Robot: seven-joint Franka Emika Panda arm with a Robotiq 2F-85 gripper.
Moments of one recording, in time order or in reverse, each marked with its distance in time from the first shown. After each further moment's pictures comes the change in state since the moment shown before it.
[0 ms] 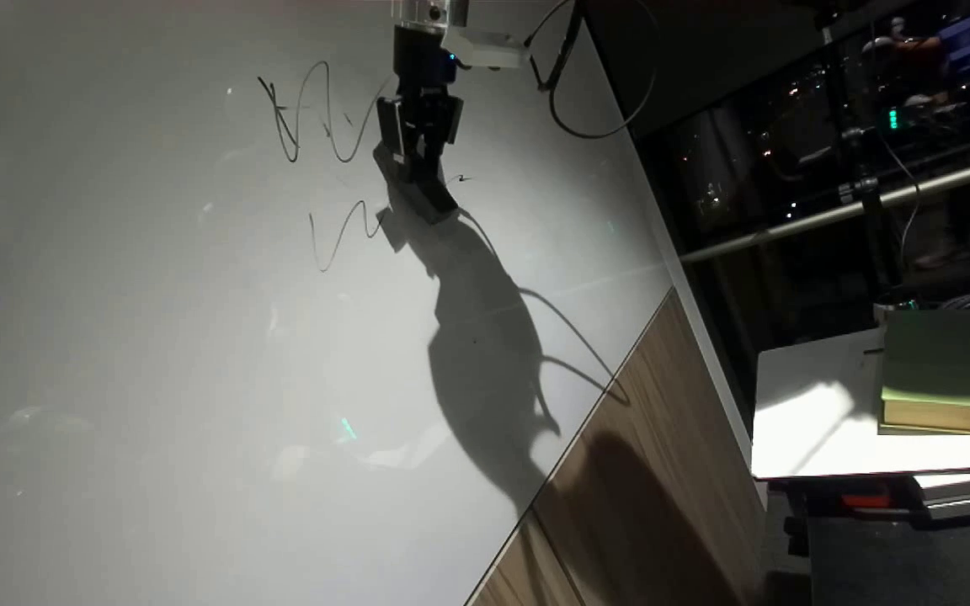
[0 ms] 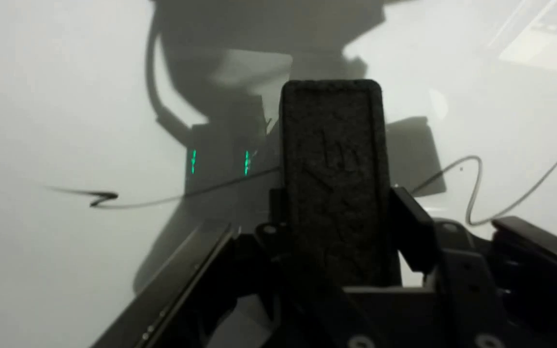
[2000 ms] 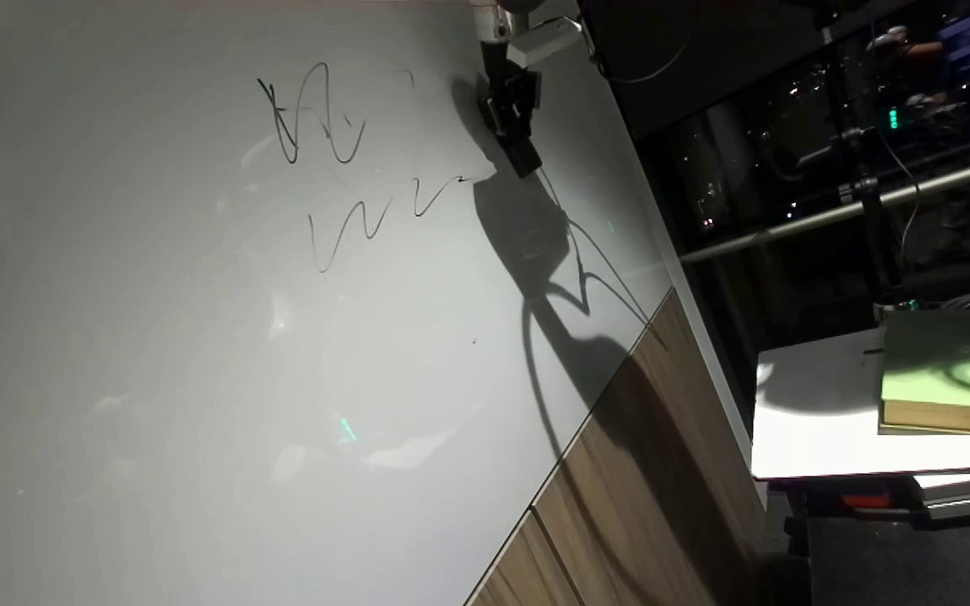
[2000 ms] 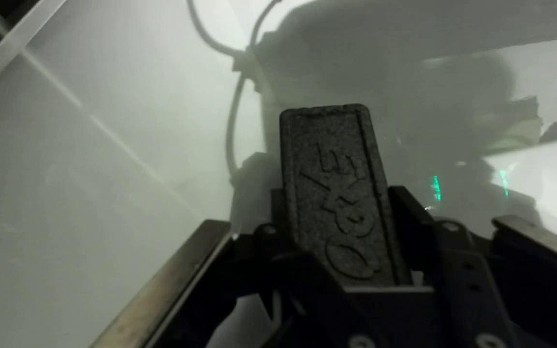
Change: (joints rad) arm -0.181 0.108 -0.219 0.217 -0.134 -0.248 -0.010
